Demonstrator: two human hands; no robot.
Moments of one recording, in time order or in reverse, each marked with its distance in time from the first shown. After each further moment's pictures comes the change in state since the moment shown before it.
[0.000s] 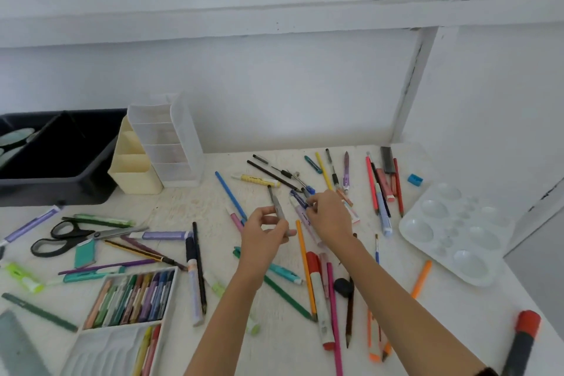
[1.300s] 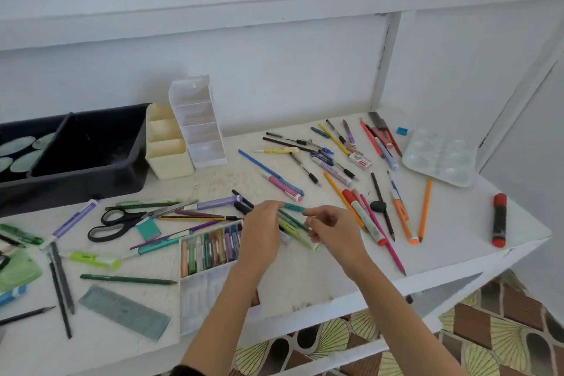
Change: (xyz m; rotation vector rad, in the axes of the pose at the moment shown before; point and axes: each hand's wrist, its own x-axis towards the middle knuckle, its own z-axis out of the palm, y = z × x) left_hand -0.038 -0.035 -0.142 0.858 -0.240 0.600; right_hand -0.186 -0.113 0.029 0.833 0.124 0.306
